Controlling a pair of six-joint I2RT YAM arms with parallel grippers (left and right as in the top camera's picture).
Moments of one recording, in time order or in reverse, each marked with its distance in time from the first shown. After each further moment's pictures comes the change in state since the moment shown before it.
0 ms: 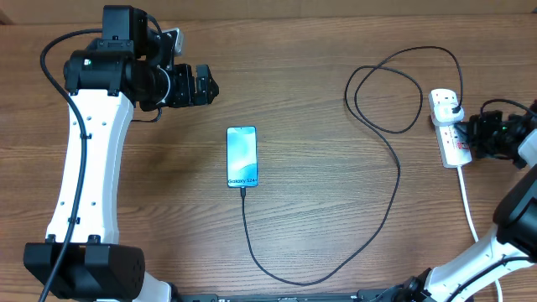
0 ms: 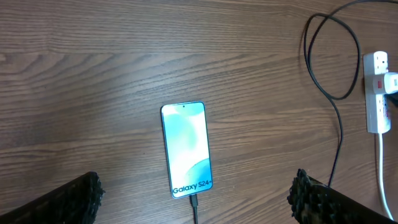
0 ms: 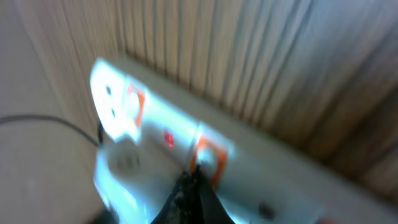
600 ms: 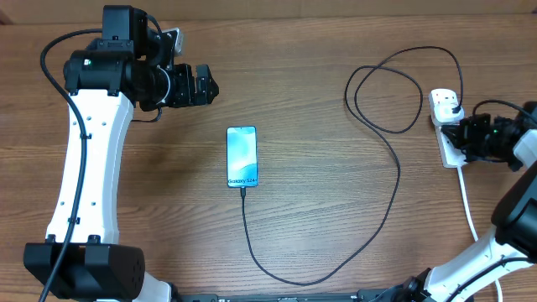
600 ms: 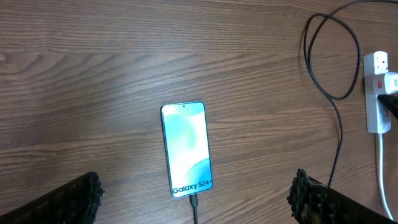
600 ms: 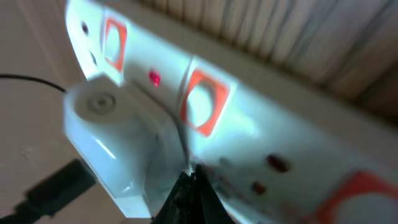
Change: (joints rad) left arm 0.000 0.000 0.000 0.000 0.000 0.000; right arm -0.011 -0.014 -0.027 -0.048 -0.060 -0.060
